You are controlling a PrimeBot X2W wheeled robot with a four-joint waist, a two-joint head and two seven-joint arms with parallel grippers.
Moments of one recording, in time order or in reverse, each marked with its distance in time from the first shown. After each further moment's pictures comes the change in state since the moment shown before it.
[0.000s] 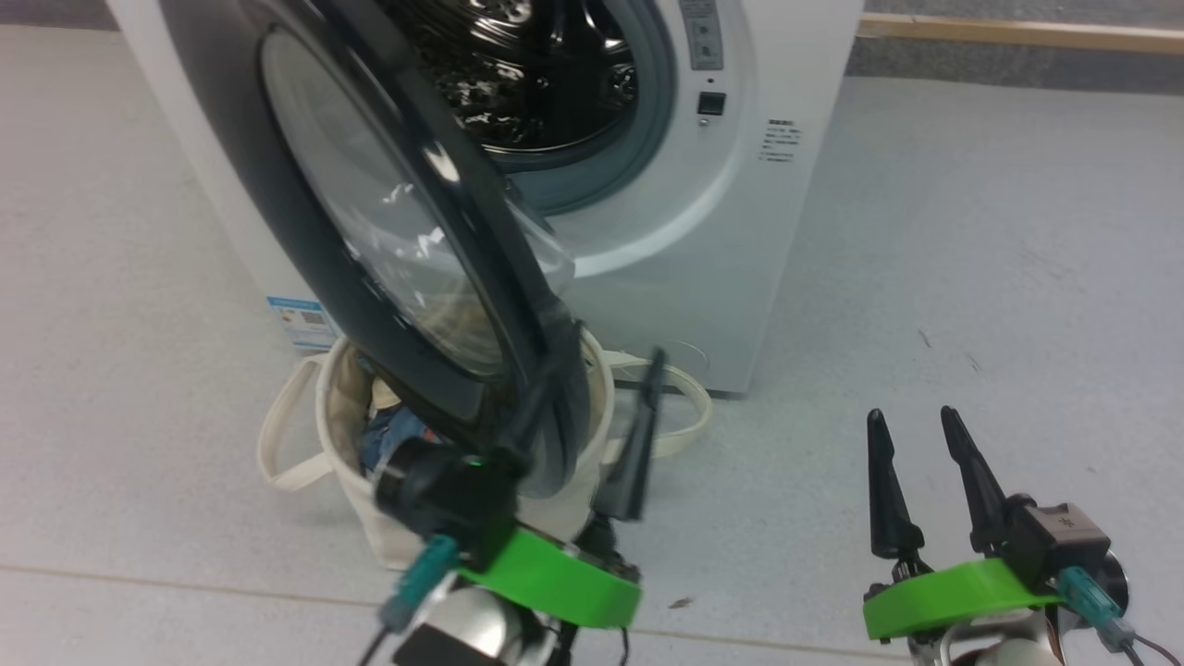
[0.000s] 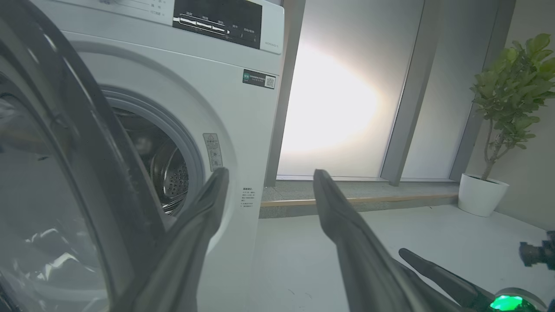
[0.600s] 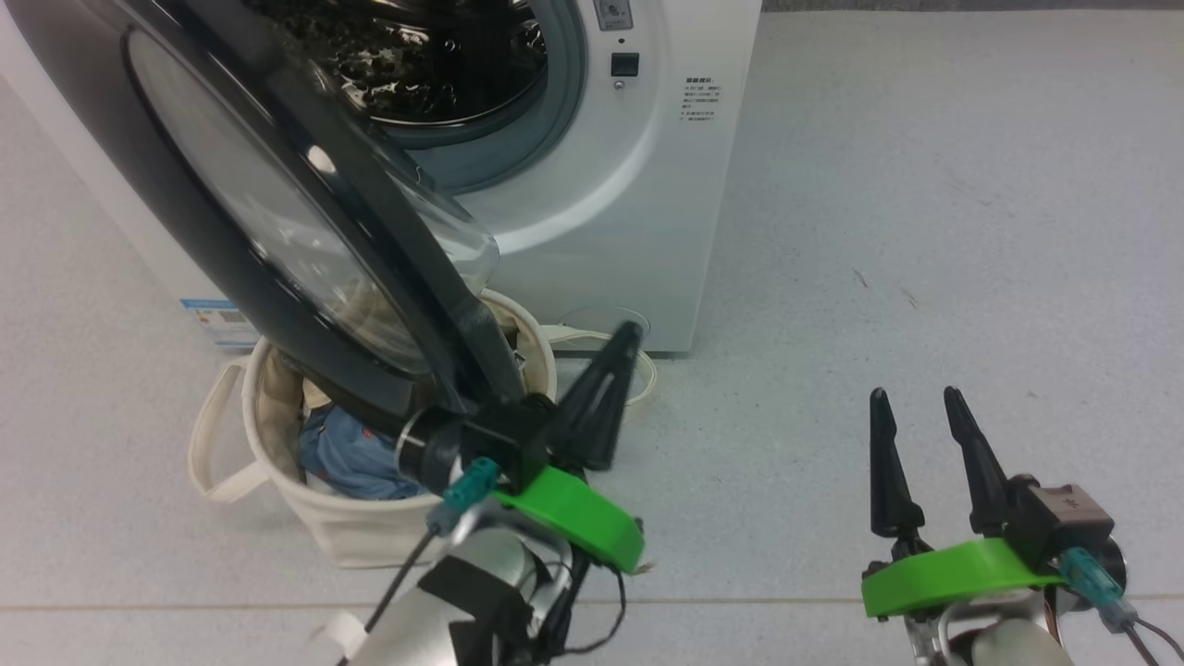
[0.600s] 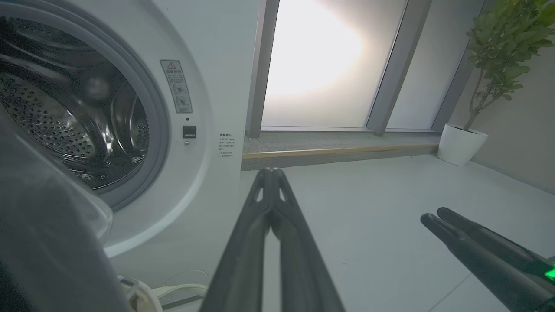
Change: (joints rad) left arm -0.190 0.000 -0.151 0.282 -0.134 0.083 0.000; right arm -0.039 0.009 -0.006 0.011 0.008 0.000 0.000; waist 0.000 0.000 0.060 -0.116
